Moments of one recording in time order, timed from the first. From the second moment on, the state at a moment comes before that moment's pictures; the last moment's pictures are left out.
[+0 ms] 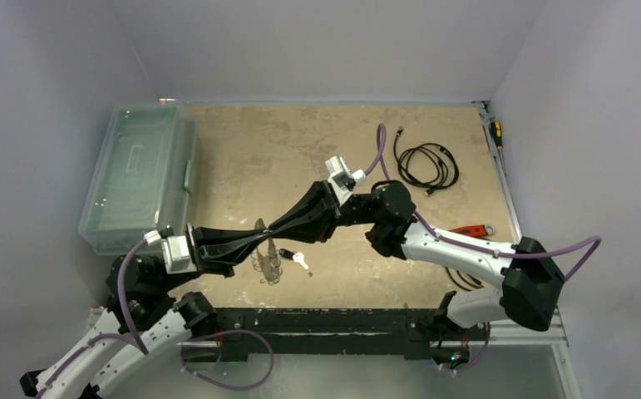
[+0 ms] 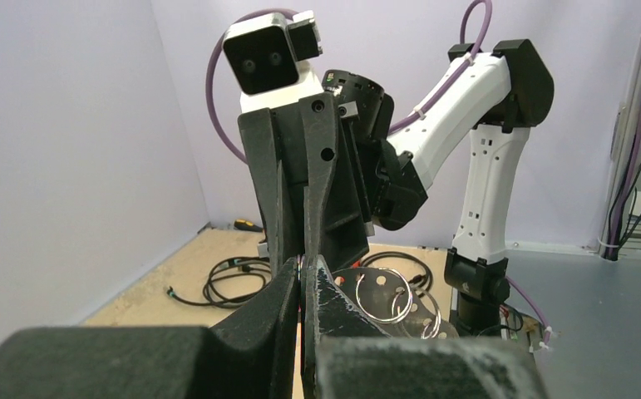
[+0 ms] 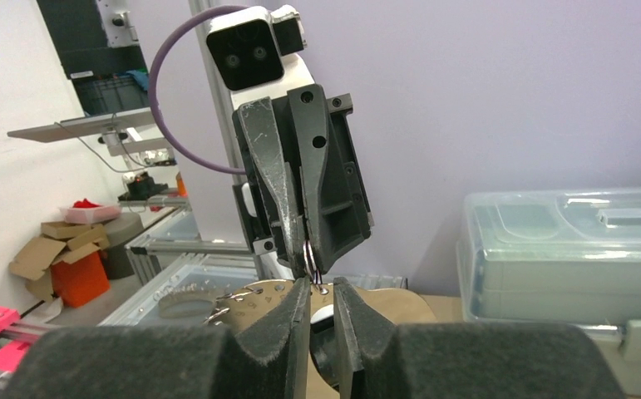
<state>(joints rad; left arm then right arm) -0.84 0.26 0.59 0.12 0.35 -0.07 0.98 1.35 0.89 1.01 -0.78 0.56</state>
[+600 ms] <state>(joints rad) -0.84 0.26 0.60 0.14 0.35 -0.06 1.02 1.33 0.92 0.90 -0.74 0.47</state>
